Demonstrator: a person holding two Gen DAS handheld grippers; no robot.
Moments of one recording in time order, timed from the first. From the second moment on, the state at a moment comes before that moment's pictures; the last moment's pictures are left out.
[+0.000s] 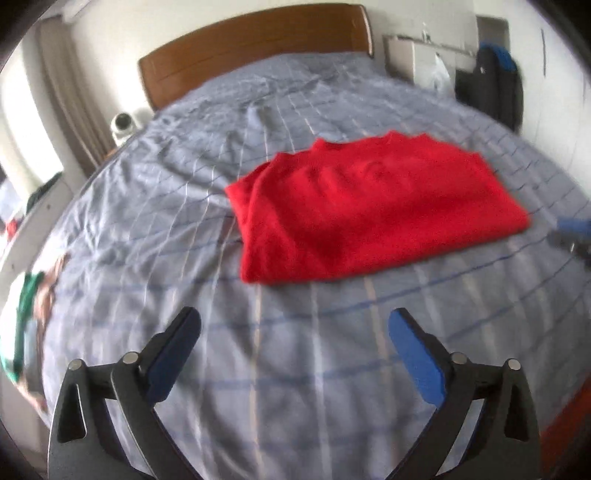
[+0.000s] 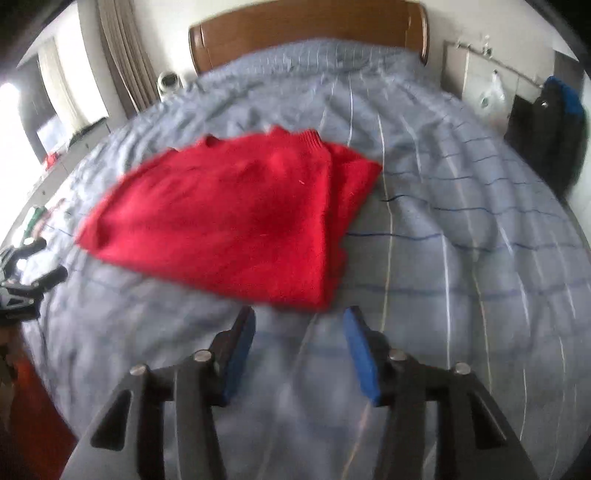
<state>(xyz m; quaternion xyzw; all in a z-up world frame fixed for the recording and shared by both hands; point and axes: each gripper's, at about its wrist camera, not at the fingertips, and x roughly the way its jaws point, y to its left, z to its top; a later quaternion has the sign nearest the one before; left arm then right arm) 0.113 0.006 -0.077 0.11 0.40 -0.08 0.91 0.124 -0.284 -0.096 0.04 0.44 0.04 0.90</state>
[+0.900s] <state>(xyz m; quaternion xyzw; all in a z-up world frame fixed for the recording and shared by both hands) 0.038 -0.004 -0.019 0.08 0.36 -0.07 0.93 0.031 -0.173 -0.011 -0.05 0.39 -0.01 0.92</state>
